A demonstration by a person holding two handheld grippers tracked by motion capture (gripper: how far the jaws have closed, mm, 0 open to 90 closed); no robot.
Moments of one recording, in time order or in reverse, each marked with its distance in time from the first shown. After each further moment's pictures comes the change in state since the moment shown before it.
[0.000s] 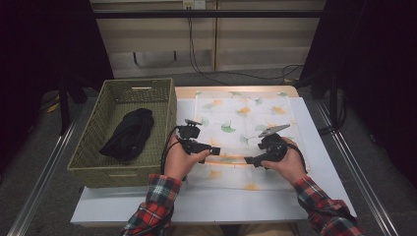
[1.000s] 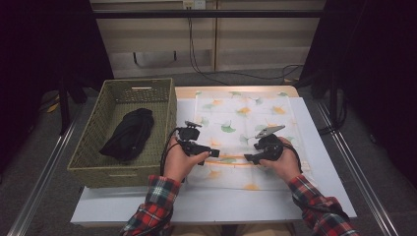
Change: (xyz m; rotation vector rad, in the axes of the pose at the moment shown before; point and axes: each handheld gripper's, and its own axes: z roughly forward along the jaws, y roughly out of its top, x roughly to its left) left arm 0.001 -0.004 0.002 0.016 0.003 -0.003; right arm -0.008 -0.003 0.014 0.002 -0.043 -0.064
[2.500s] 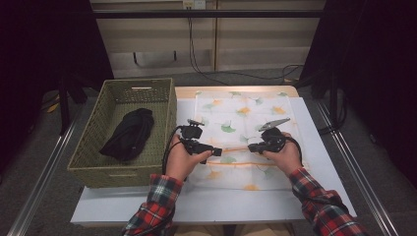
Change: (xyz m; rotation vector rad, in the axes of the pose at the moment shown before) left arm -0.006 0.005 -0.001 -0.008 0.000 0.021; right arm -0.008 0.014 -0.013 -0.023 0.090 0.087
